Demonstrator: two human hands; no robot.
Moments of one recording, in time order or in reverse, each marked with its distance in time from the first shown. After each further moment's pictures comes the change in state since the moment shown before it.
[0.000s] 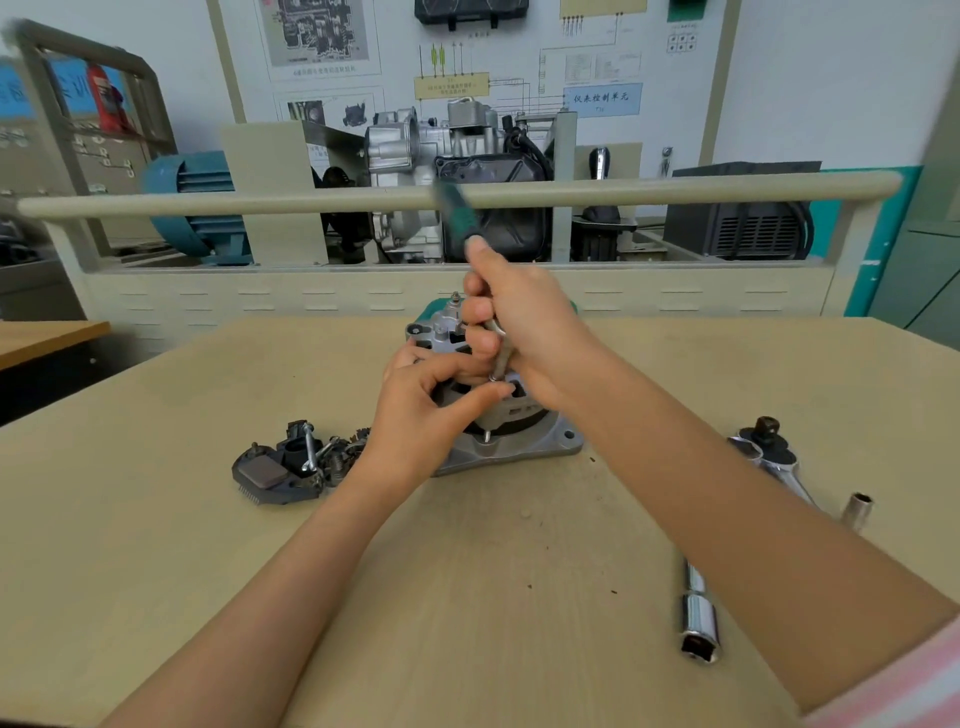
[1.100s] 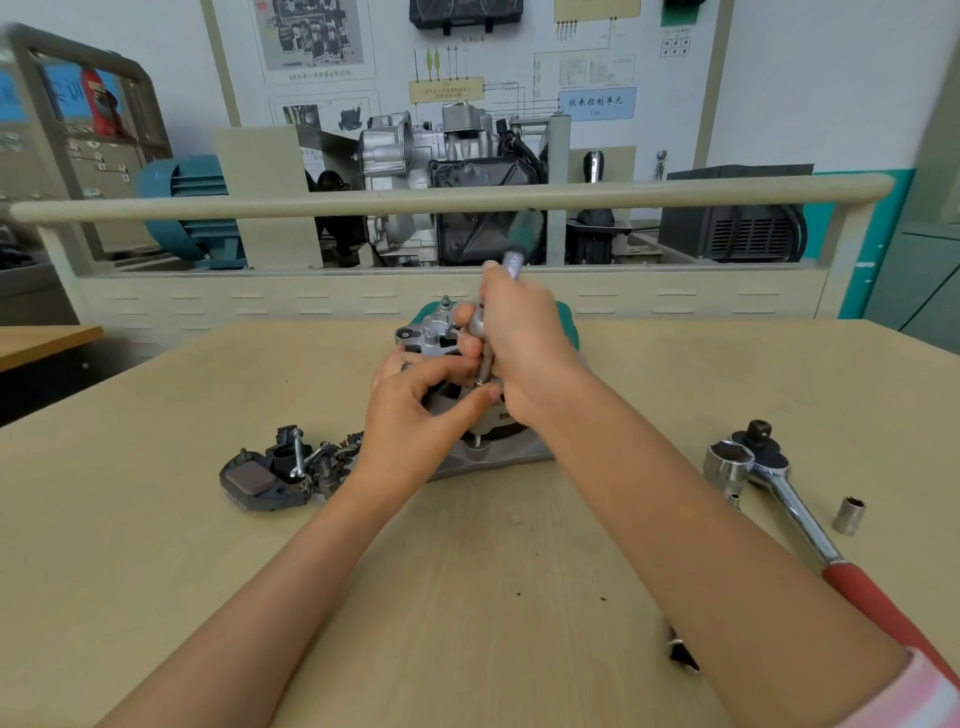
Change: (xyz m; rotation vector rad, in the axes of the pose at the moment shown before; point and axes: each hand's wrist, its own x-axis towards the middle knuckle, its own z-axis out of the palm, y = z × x) left_hand -0.003 0.003 0.005 0.035 0.068 0.016; right_hand -0.001 0.005 0.006 -0.027 0.255 0.044
